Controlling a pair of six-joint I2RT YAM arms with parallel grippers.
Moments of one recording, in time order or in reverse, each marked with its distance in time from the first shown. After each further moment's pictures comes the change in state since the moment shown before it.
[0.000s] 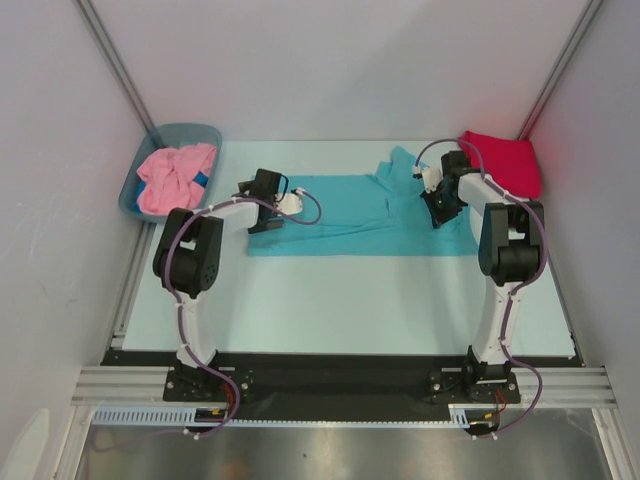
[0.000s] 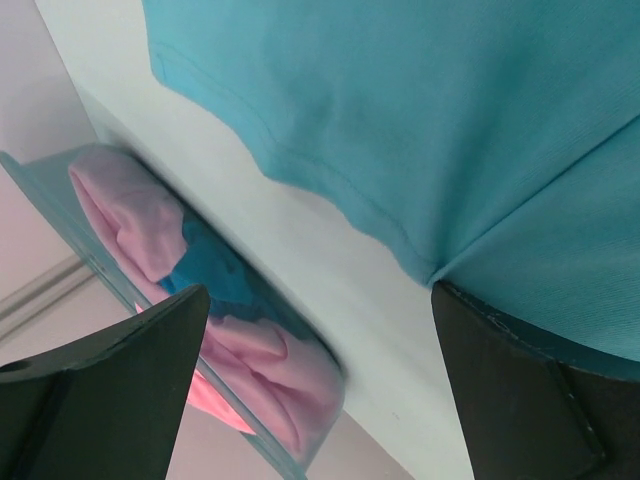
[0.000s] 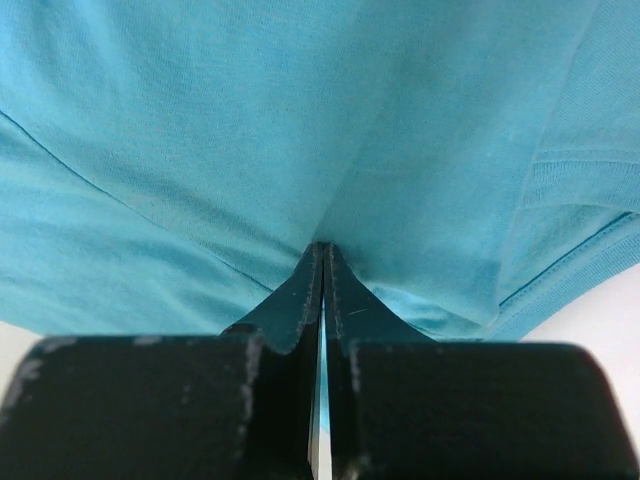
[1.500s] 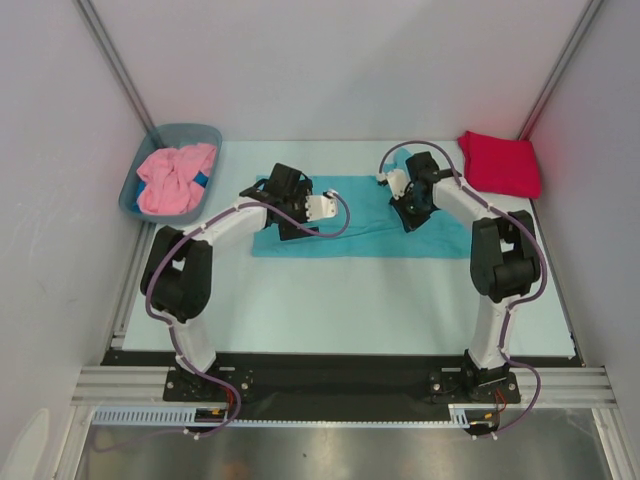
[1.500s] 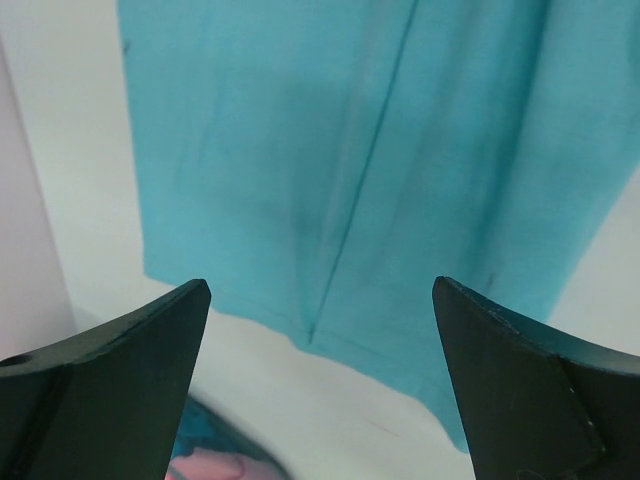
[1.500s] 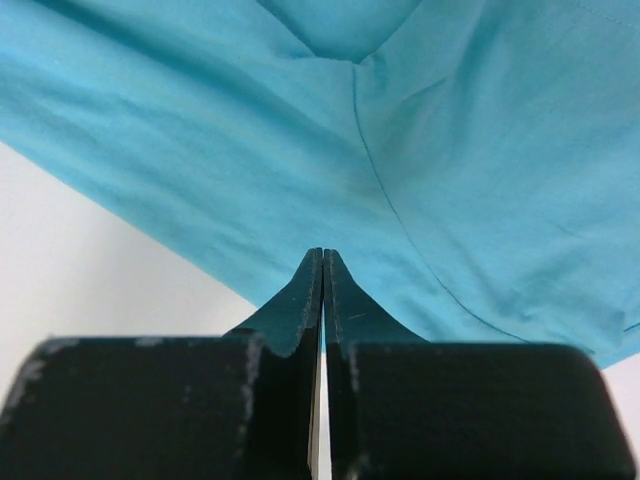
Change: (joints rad) left arm -0.154 -0.200 0.031 -0.234 0.439 -0.115; right arm 0.216 -0.137 -0.062 -0.051 -0.021 0.007
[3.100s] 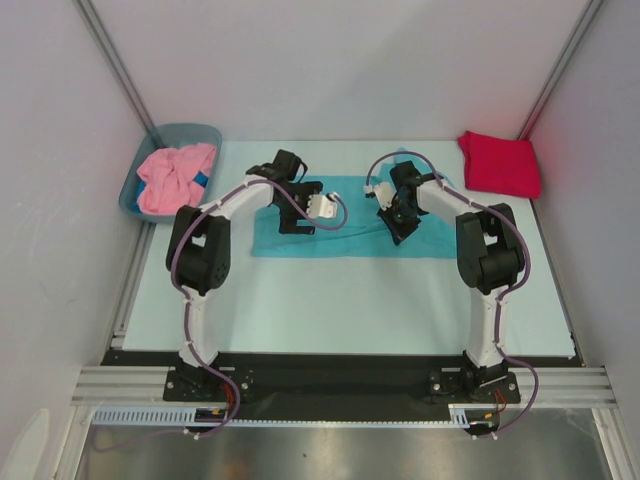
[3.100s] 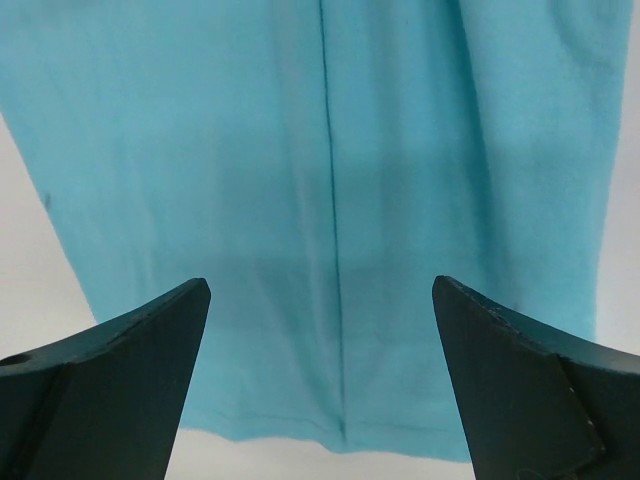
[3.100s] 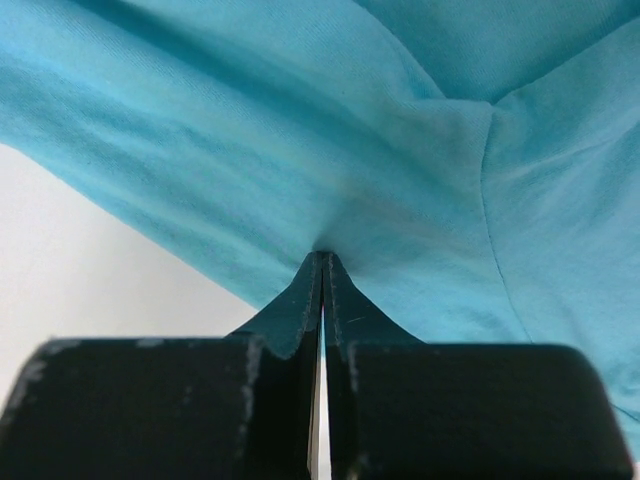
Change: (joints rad) left arm 0.070 0.227 0.260 -0.262 0.275 0.288; right arm 0.063 0.106 0.038 -0.056 -0.025 0.037
